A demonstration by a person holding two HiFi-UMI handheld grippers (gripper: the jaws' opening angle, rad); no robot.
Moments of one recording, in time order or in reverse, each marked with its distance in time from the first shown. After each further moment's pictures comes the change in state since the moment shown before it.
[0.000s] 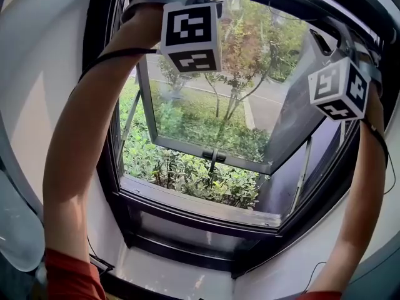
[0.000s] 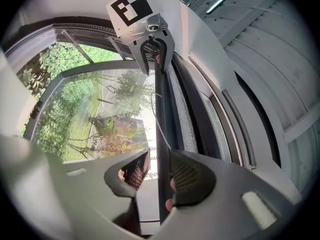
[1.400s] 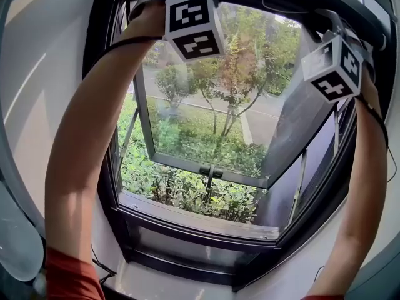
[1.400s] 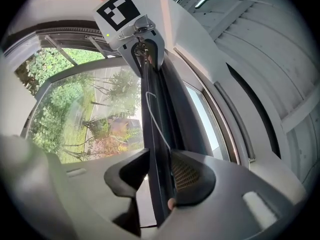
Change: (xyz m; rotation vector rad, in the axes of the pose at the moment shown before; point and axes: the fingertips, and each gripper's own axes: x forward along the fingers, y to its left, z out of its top) left arm 0.035 0.040 -0.001 -0.111 -0.020 0.059; right arm 0.029 -0.041 -0.005 0.090 0.026 -0.036
